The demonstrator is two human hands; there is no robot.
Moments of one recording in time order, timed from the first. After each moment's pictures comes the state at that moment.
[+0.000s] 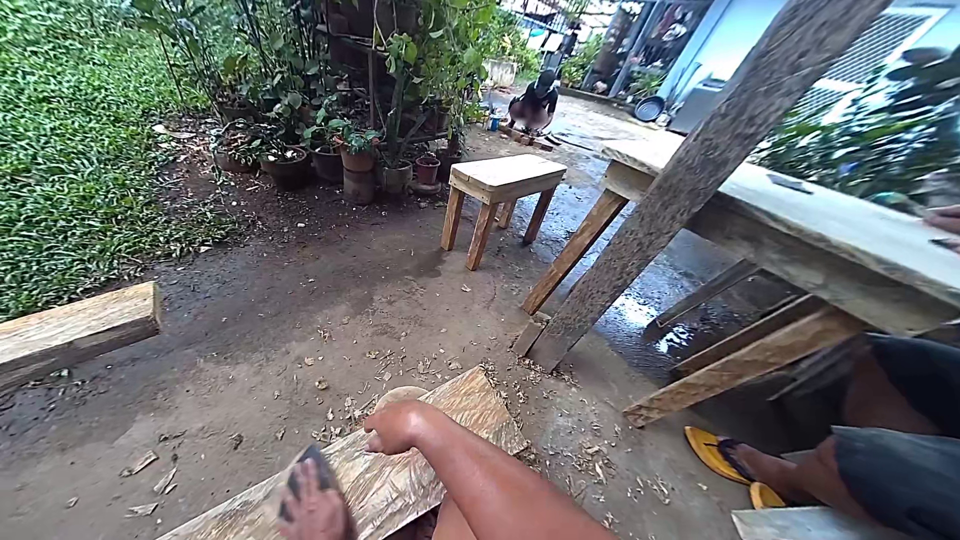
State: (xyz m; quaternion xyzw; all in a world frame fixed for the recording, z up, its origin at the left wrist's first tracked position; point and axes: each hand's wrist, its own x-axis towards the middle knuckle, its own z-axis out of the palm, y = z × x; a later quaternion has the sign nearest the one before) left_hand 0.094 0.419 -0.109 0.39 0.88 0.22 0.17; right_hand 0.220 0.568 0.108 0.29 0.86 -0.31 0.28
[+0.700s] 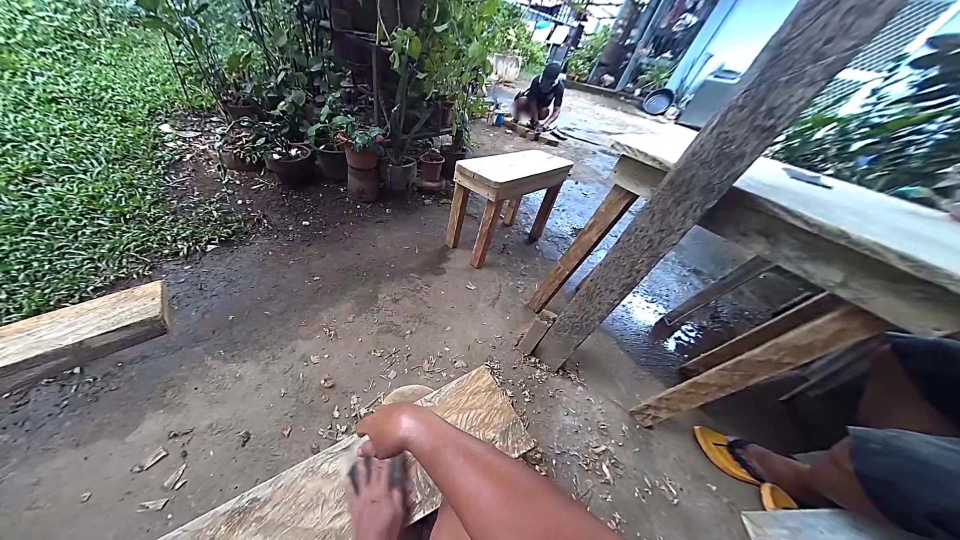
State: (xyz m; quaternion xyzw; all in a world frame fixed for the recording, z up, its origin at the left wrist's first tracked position) left_hand 0.155 0.423 -0.085 0.58 0.76 0.24 0.15; right_hand 0.200 0.561 0.105 0.27 0.86 -0.31 0.28
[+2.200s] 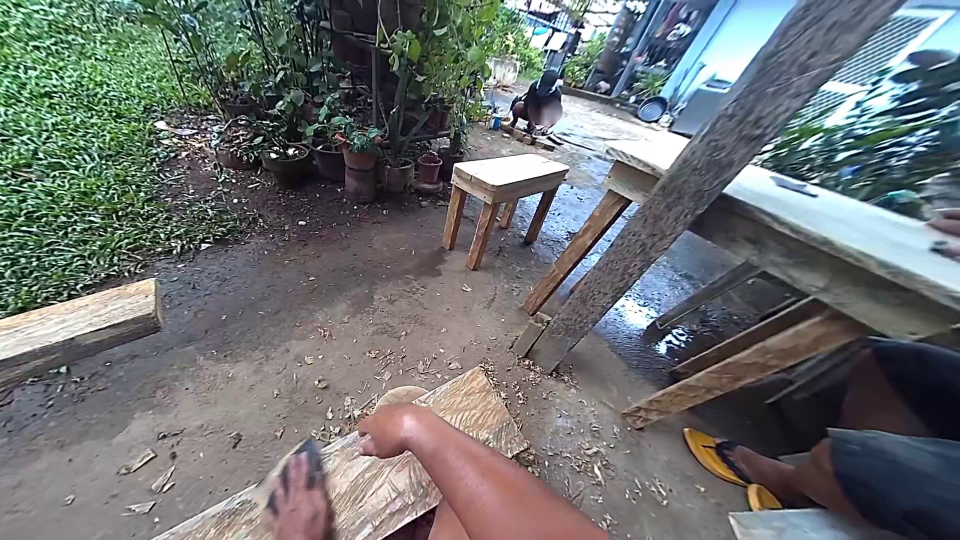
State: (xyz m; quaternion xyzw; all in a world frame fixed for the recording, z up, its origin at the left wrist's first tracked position) left_hand 0.070 0.414 -0.127 0.45 0.85 0.24 0.14; right_hand 0.210 0.563 0.106 0.28 0.86 -0.31 0.29
